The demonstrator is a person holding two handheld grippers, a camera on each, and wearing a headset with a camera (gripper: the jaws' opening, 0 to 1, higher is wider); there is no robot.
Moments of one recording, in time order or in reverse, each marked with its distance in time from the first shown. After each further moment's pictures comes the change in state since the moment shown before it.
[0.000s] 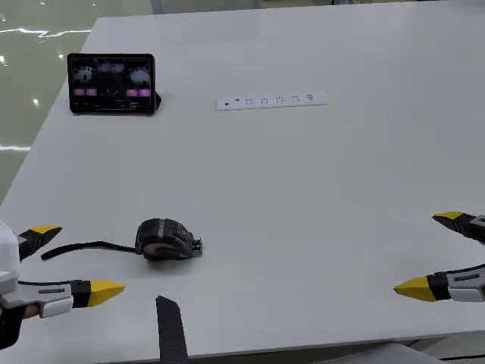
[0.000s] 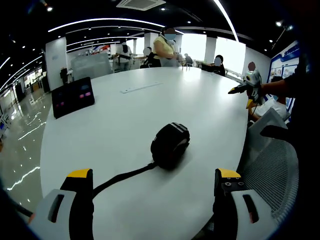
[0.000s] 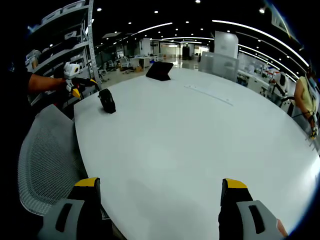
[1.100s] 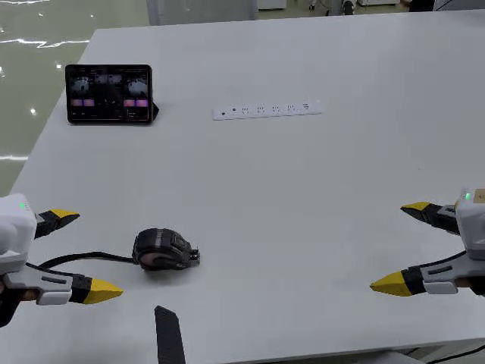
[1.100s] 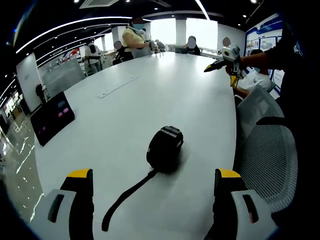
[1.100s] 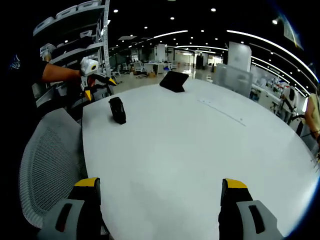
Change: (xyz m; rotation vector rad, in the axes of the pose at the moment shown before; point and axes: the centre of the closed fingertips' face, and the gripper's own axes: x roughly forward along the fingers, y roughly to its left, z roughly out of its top) left arm 0.018 -0.003 0.025 0.261 0.115 -0.146; right arm 0.017 0.019 0.045 -0.107 -0.070 0.077
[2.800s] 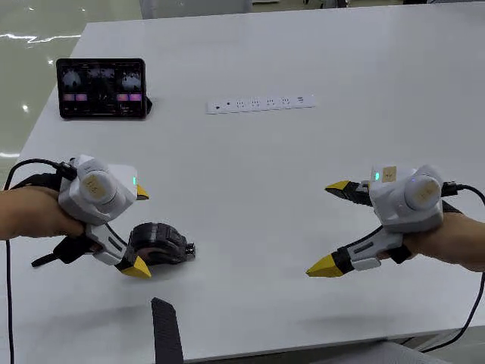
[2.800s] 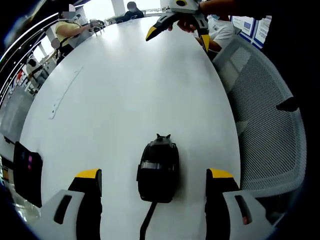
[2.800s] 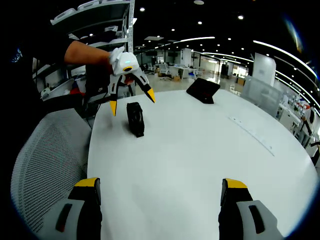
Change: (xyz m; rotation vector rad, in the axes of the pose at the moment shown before) left arm 0.081 -0.025 0.021 0.413 0.293 -0.268; right arm 0.077 0.036 0.049 -0.146 -0.025 0.169
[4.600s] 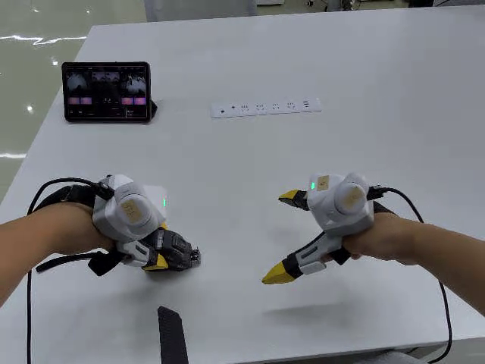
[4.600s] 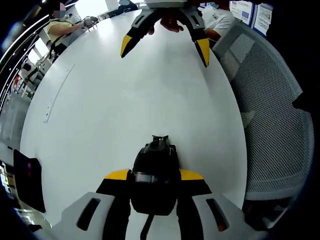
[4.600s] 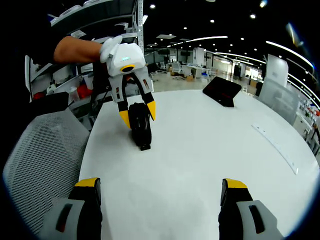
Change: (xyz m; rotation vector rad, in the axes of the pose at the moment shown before) left arm 0.023 -0.002 -0.003 0.052 0.070 0.010; right arm 0.089 0.012 0.028 -0.042 0.003 0.109
